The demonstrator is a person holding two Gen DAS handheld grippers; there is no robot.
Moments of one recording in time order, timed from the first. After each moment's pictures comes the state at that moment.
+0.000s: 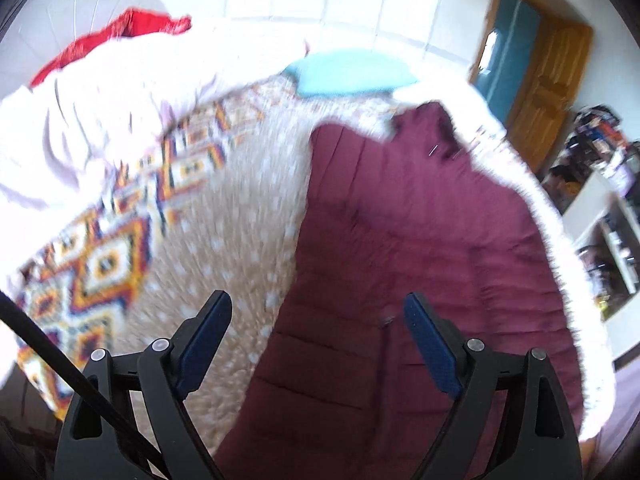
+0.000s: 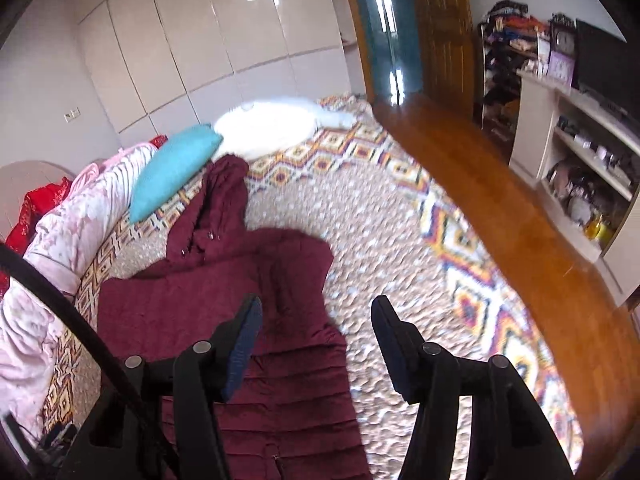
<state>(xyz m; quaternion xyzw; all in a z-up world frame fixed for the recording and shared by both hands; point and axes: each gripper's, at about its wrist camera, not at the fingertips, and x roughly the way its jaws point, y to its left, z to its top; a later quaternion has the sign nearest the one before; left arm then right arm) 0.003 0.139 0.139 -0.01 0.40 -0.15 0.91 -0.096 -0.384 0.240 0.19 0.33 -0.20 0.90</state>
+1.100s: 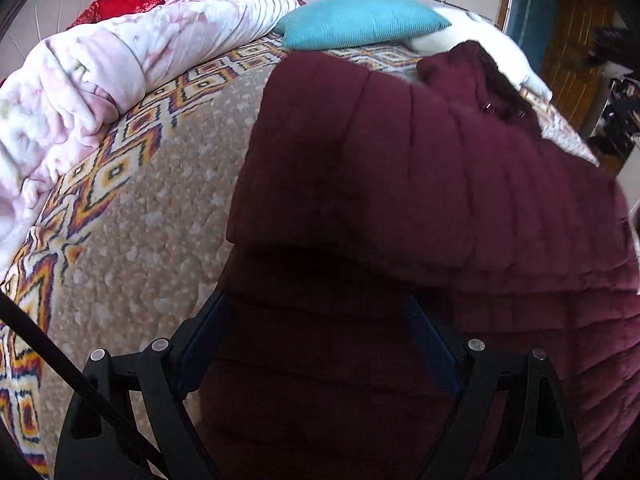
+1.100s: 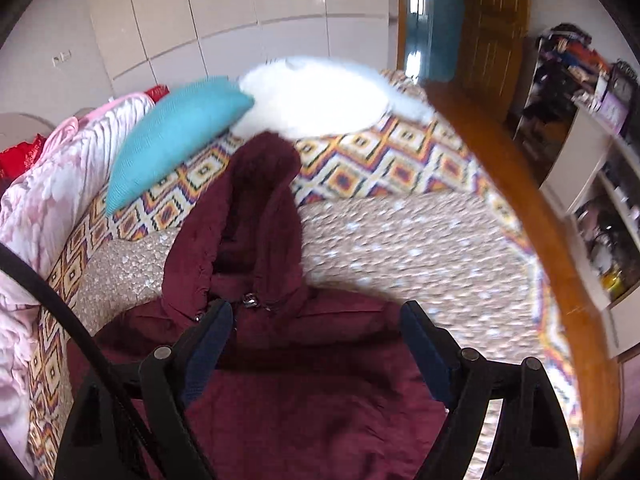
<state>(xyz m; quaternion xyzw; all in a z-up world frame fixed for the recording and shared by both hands) 0.155 0.028 -0.010 0.06 0.45 -0.09 0.89 0.213 -0.337 0.168 0.15 0.43 -0.18 0.87</state>
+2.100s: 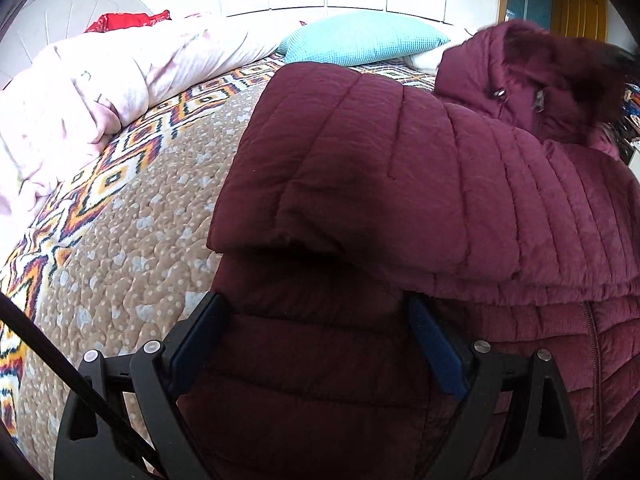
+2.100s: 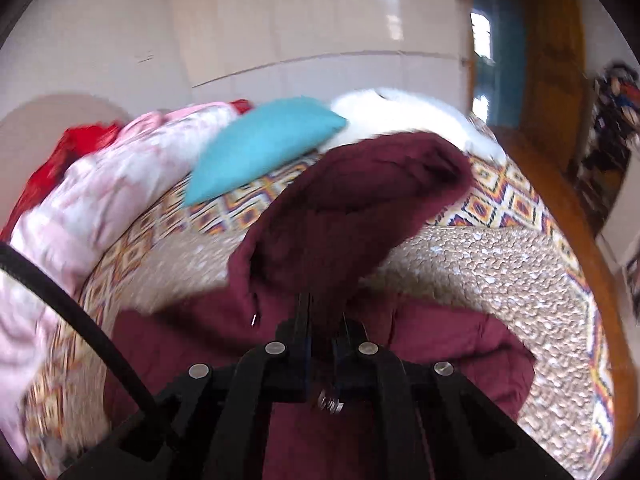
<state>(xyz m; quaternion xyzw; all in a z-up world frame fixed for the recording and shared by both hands) 0.150 0.026 -0.018 0.05 0.40 -0.10 0.91 0.148 -0.259 0.177 0.08 0.34 -0.05 0.94</state>
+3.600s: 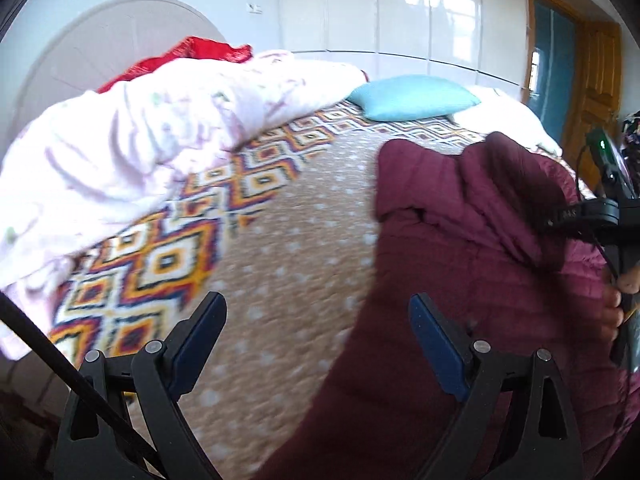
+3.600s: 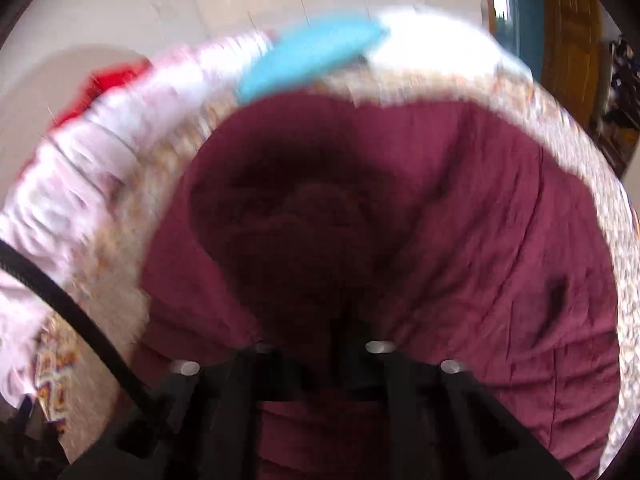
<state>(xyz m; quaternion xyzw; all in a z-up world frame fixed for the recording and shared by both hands) -0.018 0.153 0.073 0.03 0.34 -0.01 0.94 0.095 -0.131 0.065 0.13 0.45 -0.03 0.88</state>
